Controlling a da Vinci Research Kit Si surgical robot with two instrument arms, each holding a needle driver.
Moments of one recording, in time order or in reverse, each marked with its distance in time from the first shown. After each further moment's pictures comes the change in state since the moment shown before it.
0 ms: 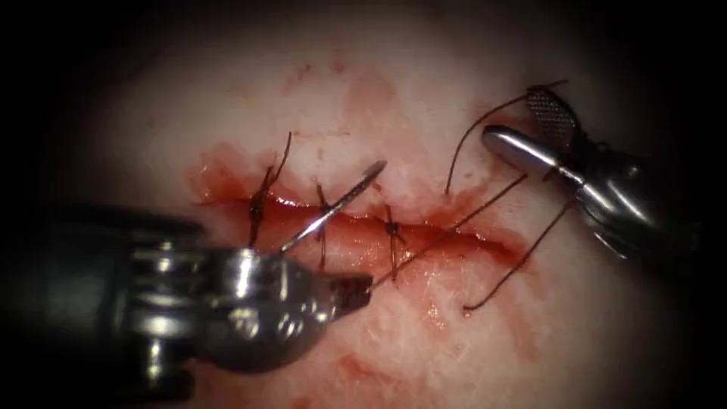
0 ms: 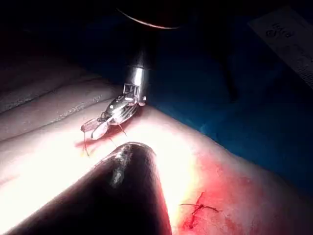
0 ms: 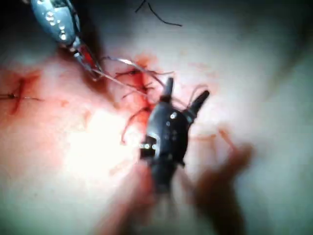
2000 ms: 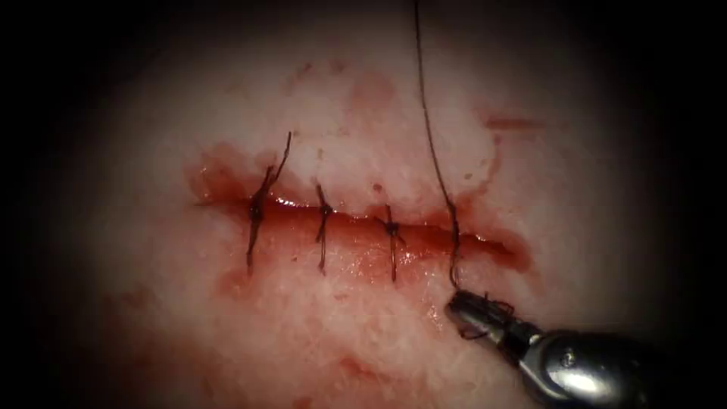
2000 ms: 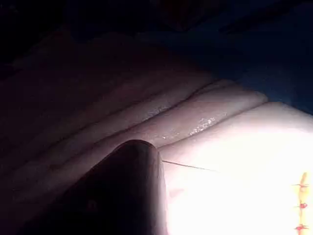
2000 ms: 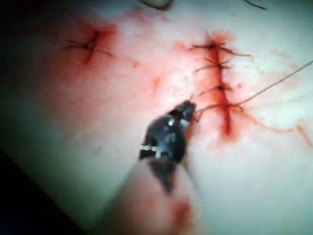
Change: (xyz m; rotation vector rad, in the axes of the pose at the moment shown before) right arm -0.012 -0.009 -0.009 0.211 -0.239 -0.325; left arm -0.010 -0.042 0.009 0.073 0.014 -0.256
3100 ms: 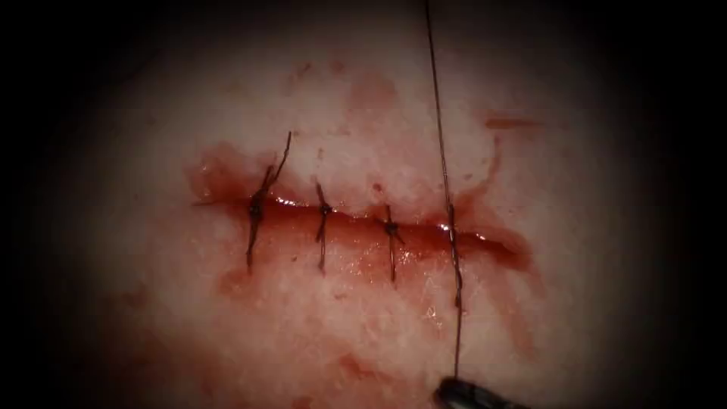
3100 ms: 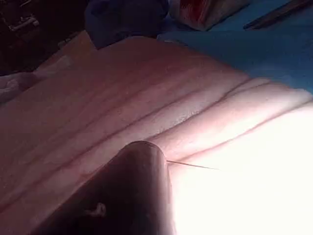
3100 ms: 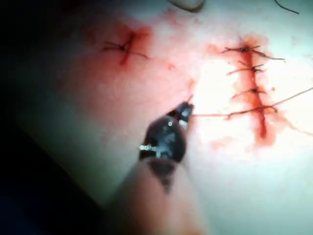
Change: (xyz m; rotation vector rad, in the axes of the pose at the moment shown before) right arm -0.001 -0.006 -0.004 0.115 -0.026 -0.008; left arm 0.001 -0.009 0.005 0.121 0.027 -0.020
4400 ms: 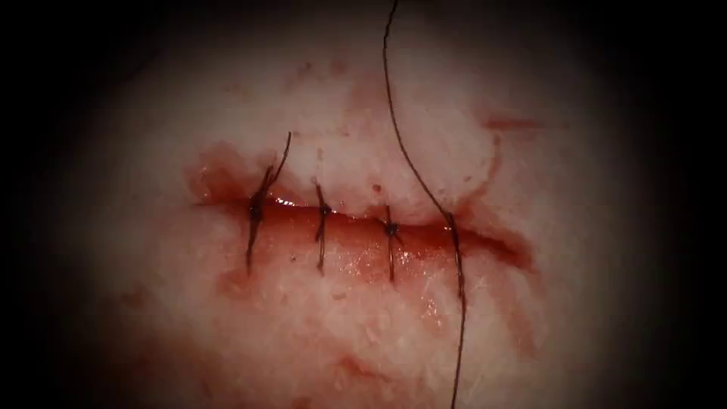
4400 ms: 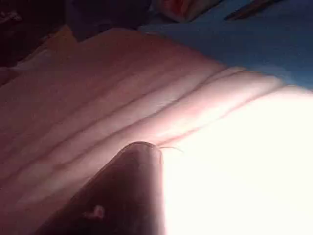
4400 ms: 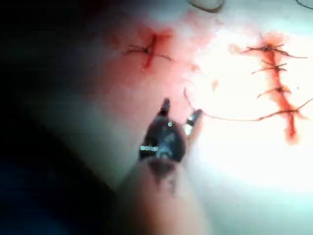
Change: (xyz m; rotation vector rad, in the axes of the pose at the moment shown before) right arm 0.001 -0.002 -0.002 0.047 -0.019 0.063; left arm -0.003 0.010 -0.004 -0.098 0.025 0.069
